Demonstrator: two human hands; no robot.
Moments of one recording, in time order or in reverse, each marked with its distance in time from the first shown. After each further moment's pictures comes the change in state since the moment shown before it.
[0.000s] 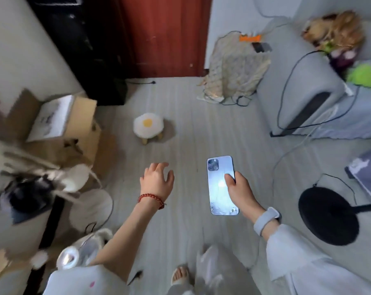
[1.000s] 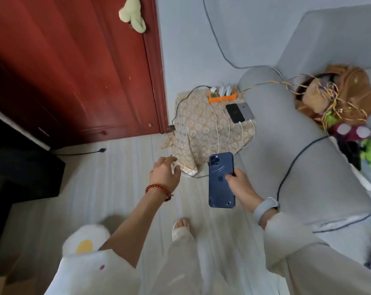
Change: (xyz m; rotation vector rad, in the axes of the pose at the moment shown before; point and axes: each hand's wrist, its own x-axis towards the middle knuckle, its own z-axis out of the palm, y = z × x) left_hand 0.781 0.377 0.126 -0.091 -0.198 0.152; right_hand 0.779 -0.250 -0.199 0.092 0.018 0.201
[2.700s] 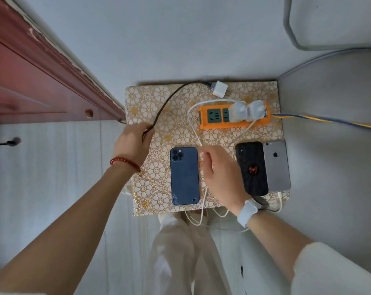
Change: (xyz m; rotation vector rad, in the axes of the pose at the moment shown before) left_hand 0.614 -0.024 0.200 0.075 0.051 -0.074; right_hand 0.607 -0.091 -0.002 -0.546 -0.016 -0.589
